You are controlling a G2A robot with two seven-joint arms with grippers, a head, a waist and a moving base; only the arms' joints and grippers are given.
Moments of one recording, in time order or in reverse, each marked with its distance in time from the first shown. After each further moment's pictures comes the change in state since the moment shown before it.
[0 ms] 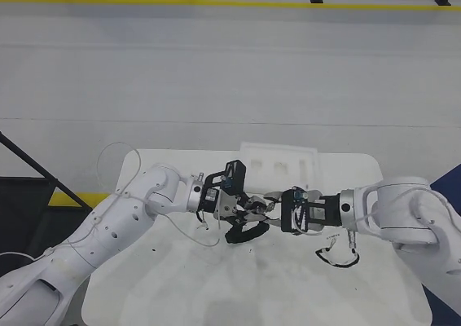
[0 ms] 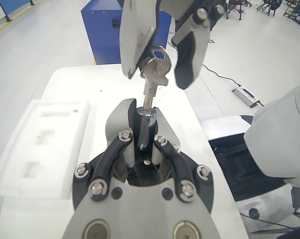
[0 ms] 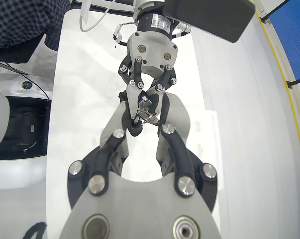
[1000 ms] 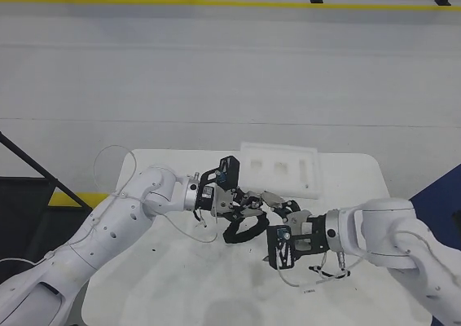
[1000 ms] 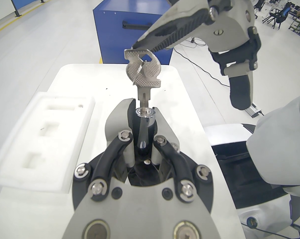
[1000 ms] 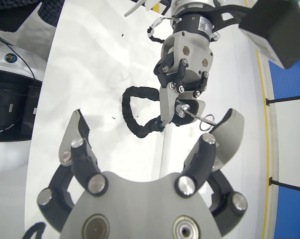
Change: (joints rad) left arm 0.041 -0.015 -0.057 0.034 -0.026 0.000 -0.027; right arm -0.049 -0.013 -0.083 -0.055 -0.243 -0.070 -0.063
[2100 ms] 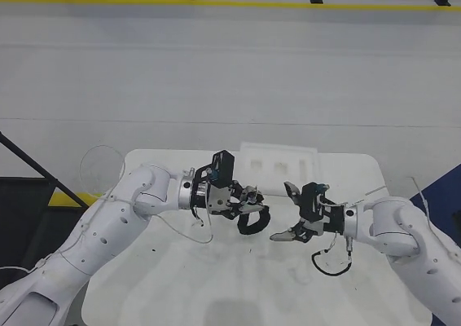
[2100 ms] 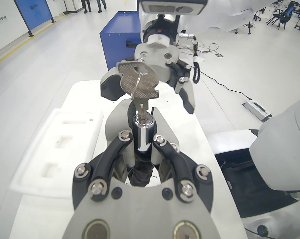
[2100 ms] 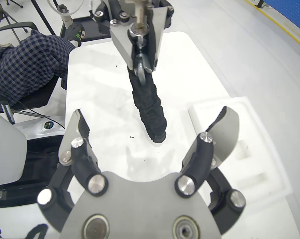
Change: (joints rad) left arm 0.060 0.016 -0.112 -0.123 0.013 0.000 0.000; right arm -0.108 -0.005 0.083 0.326 0.274 0.070 -0.280
